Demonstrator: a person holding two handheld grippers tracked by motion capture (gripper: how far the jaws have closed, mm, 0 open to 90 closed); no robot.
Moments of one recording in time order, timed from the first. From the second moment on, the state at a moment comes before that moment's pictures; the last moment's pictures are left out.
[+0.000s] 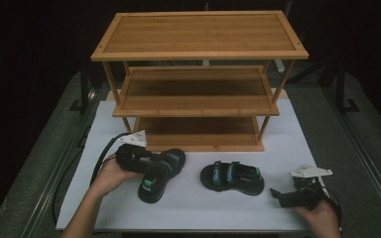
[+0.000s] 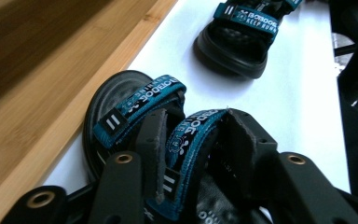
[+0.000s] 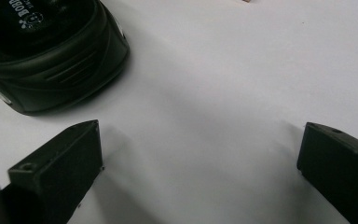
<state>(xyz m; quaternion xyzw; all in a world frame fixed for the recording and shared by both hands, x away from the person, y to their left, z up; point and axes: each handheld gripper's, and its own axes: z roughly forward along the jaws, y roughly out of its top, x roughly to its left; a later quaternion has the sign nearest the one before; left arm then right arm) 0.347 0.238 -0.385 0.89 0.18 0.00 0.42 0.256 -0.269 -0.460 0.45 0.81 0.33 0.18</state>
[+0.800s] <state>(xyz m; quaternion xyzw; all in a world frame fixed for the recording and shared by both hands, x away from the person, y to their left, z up) 0.335 0.207 -0.370 0.89 0.17 0.03 0.42 0.256 -0.269 -0.460 0.45 0.81 0.33 0.18</state>
